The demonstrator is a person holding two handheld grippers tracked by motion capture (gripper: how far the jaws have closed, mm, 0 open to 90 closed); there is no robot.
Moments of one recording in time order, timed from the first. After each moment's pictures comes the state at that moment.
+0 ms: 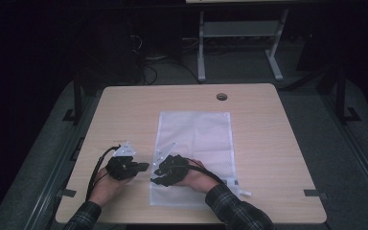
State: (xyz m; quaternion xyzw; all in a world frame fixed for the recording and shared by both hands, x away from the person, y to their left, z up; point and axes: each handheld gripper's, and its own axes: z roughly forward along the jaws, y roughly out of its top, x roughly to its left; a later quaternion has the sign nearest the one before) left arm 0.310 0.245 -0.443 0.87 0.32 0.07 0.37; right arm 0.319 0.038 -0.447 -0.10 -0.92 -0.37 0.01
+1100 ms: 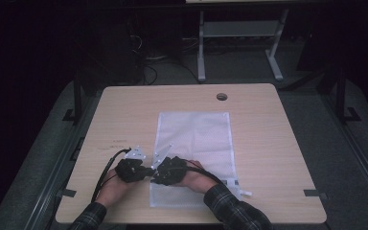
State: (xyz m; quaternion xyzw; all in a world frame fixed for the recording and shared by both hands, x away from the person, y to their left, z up) left arm 0.313 0.224 -0.460 0.89 0.30 0.04 0.35; right arm 0.317 0.043 -0.452 -0.08 -0.94 -0.34 0.00
